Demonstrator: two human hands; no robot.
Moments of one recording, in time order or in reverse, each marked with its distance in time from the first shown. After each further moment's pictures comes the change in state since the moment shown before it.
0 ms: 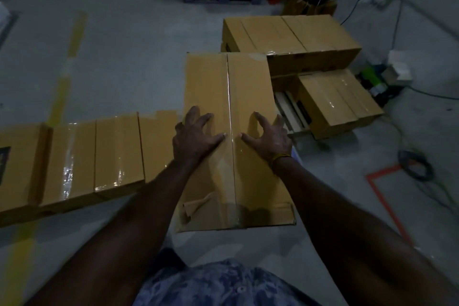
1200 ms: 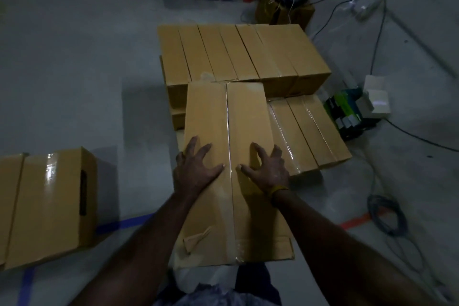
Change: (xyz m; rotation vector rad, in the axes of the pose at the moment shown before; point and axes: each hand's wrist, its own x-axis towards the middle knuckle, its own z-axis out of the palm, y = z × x) left_hand 0.367 0.362 0.319 -0.072 -0.192 -0.096; right_hand 0.466 0.389 -0.087 0.054 -0.291 0.066
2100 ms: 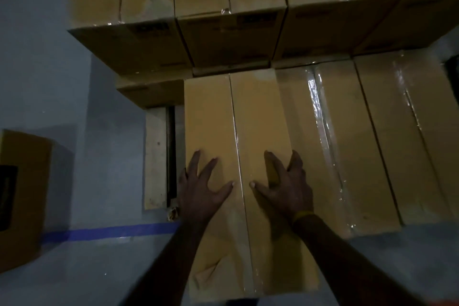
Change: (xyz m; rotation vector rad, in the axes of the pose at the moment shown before) left_hand 0.333 -0.021 0.416 0.095 0.139 -0.216; right_hand 0.442 0.282 0.186 0.002 -0.204 -0.107
